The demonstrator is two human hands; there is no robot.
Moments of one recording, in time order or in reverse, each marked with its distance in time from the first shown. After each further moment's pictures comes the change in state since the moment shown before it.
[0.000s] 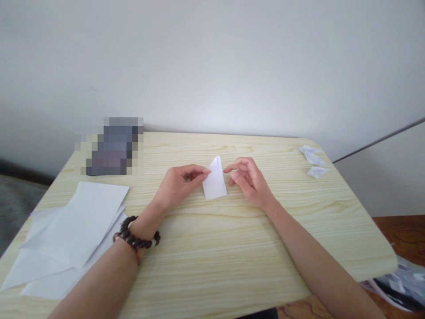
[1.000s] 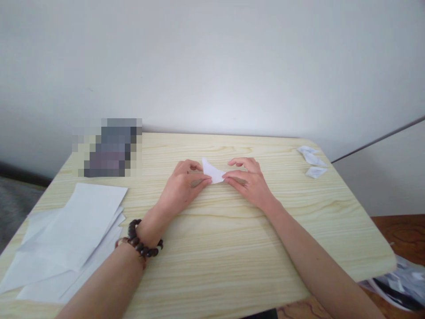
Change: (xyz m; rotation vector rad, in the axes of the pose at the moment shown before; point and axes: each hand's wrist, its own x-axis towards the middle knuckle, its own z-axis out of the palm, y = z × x) left_hand 0.002 -0.013 0.005 0.445 0.116 0.327; right_hand 0.005 0.007 -0.007 -0.669 0.059 -0.337
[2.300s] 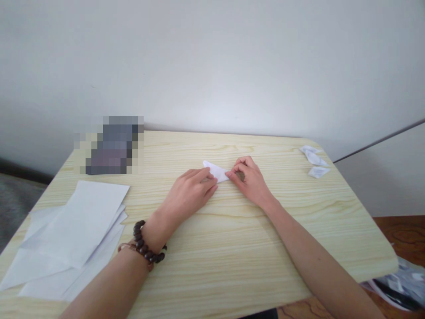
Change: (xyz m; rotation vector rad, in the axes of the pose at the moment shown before) left_hand -0.005 0.018 0.004 0.357 -0.057 0.334; right_hand 0.004 0.002 0.009 0.012 -0.052 0.269
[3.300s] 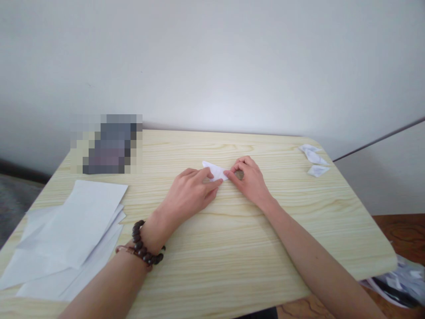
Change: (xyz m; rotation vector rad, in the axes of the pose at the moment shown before) left_hand 0.001 0.003 -0.004 0.123 -0.051 0.038; right_hand 0.001 -0.001 0.004 -0.048 0.041 0.067
